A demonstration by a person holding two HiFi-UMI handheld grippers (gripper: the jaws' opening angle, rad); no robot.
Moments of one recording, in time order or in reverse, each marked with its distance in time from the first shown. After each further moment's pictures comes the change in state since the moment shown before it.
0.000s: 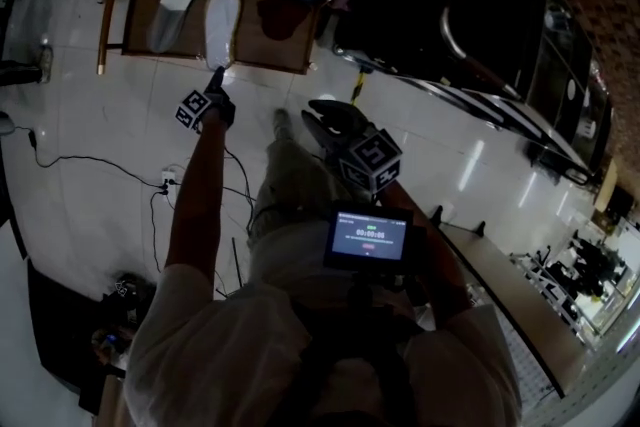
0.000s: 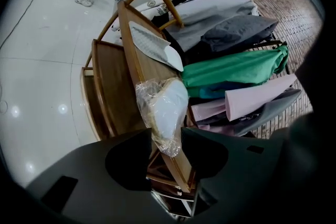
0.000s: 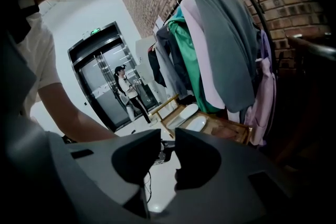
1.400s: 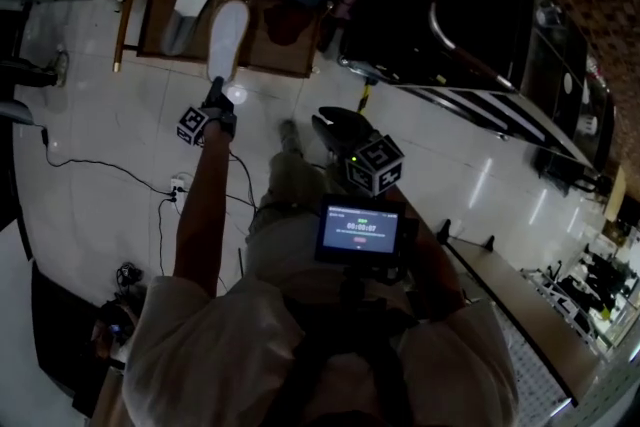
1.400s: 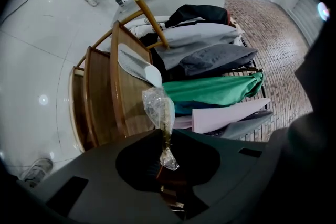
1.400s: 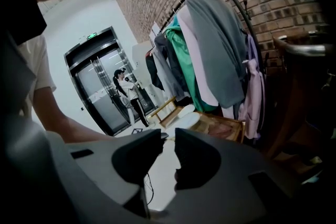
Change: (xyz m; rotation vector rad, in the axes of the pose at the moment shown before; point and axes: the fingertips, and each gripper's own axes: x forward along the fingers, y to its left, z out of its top) left arm -0.067 -0.082 0.010 -0.106 -0.121 -0.217; right arm -0.039 0.008 -0.021 0.037 -0.048 -0.048
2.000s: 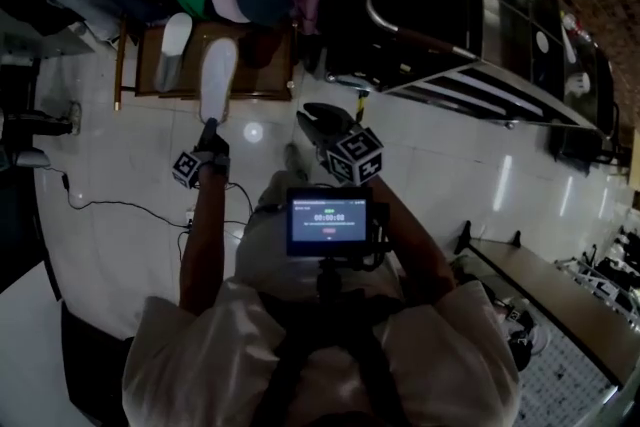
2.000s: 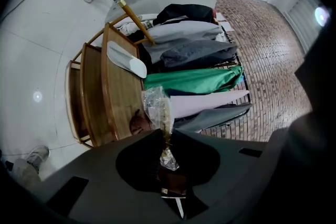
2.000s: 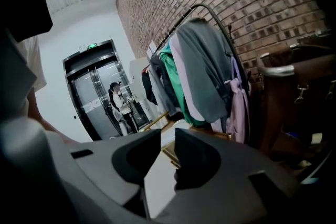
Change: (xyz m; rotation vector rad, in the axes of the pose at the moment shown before) left arm -0.071 -0.081 -0.066 0.048 0.073 -0.010; right arm -0.060 -0.024 0.020 0.007 -0.179 -0.052
